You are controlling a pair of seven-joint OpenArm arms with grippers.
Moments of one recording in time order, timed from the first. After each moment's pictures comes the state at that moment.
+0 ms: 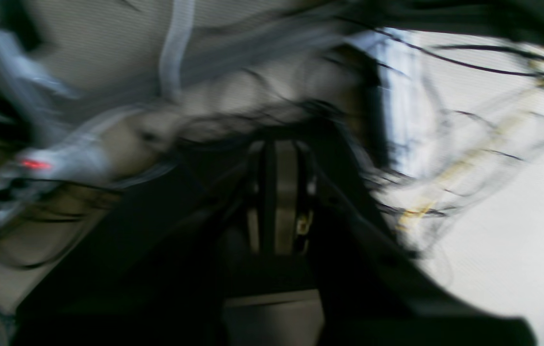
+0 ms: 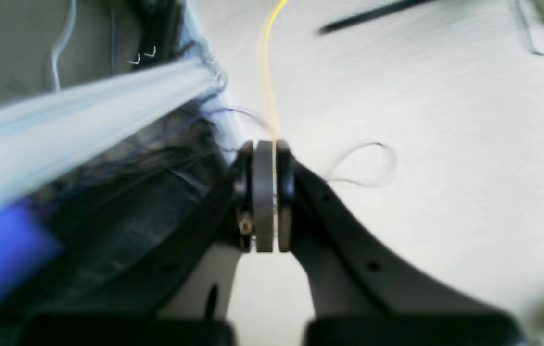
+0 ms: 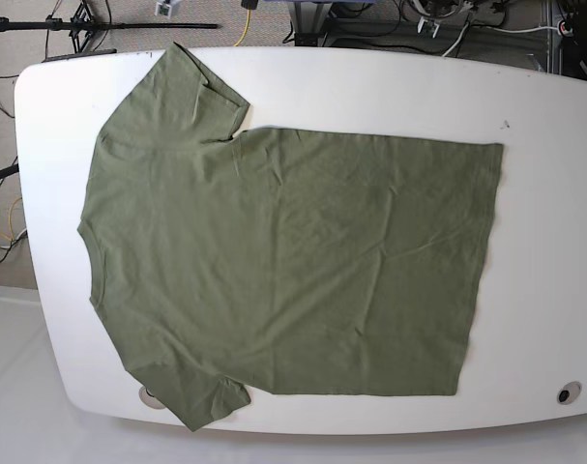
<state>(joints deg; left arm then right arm) 15.2 -4.4 -33.0 21.5 46.3 -12.3 -12.9 -16.7 2.3 59.0 17.0 -34.4 22.1 9.7</state>
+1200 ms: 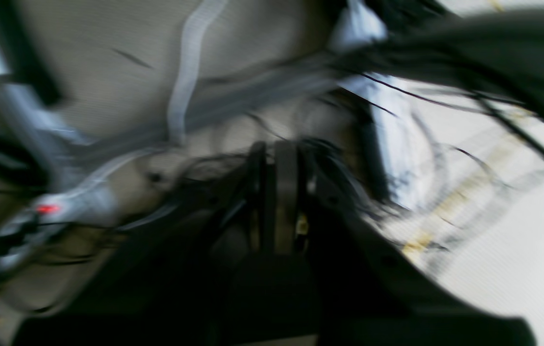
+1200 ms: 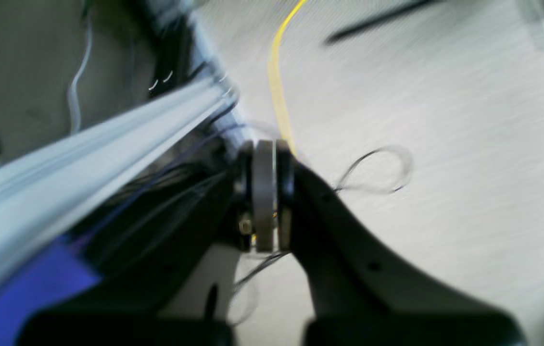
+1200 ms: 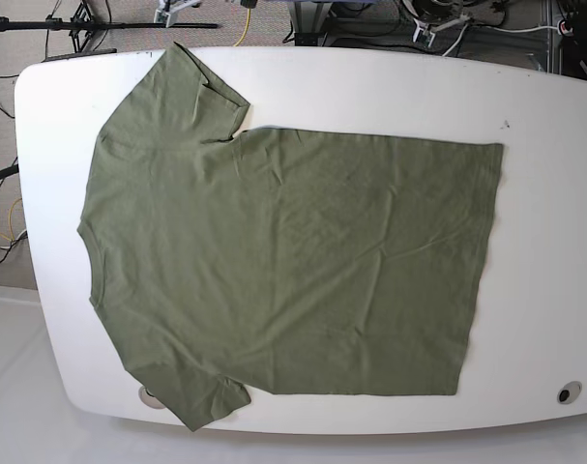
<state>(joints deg) 17.7 -1.6 -33.7 31.2 47.8 -12.7 -17.6 -16.2 -0.3 58.7 24.4 -29.2 22.8 8.1</state>
